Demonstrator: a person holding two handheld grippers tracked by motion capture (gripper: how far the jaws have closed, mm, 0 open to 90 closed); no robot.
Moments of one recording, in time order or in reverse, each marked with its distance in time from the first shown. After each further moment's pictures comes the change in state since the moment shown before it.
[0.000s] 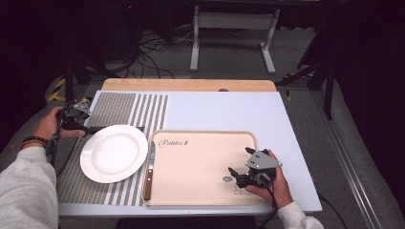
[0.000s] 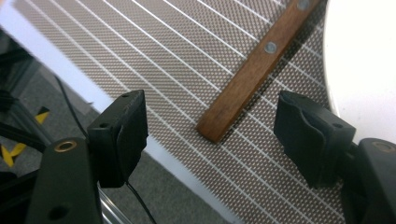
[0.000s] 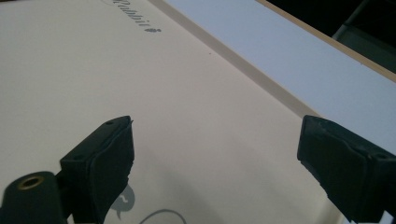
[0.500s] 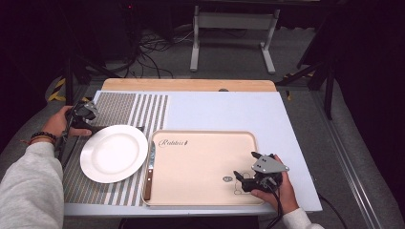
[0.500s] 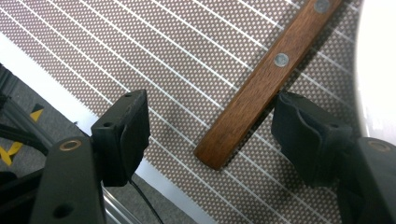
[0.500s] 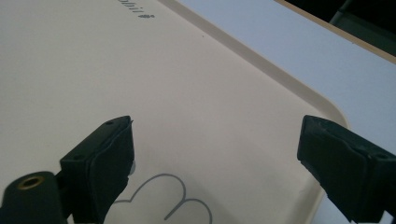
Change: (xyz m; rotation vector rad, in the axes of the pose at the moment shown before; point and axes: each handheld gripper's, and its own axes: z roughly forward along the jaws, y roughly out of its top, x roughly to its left) left arm 0.003 0.016 0.016 0.050 -0.009 0.021; right arm -0.002 -0.013 -0.013 0.019 -0.011 0.040
